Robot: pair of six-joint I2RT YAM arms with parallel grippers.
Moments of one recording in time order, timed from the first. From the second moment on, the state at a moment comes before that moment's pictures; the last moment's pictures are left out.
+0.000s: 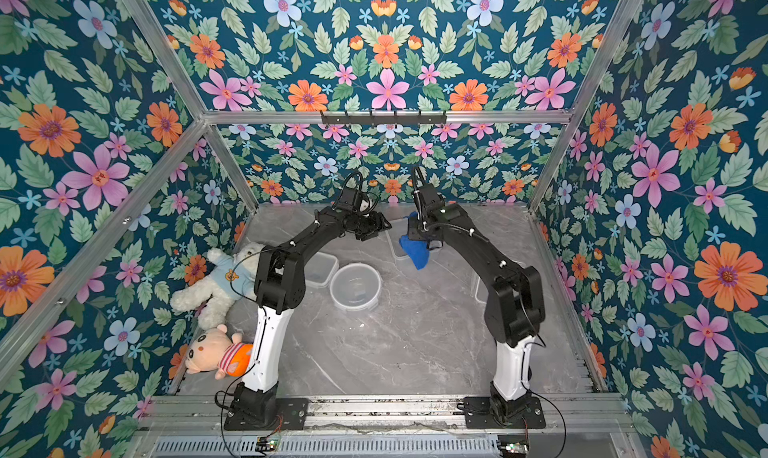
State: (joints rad) left arm -0.42 2.39 2.09 -0.57 0.40 -0.66; right arm 0.43 2.01 1.90 -0.83 0.04 0.38
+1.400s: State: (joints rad) left arm -0.49 2.45 2.17 -0.59 0.36 -0.68; right arm 0.44 2.26 1.91 -0.97 0.10 0.35
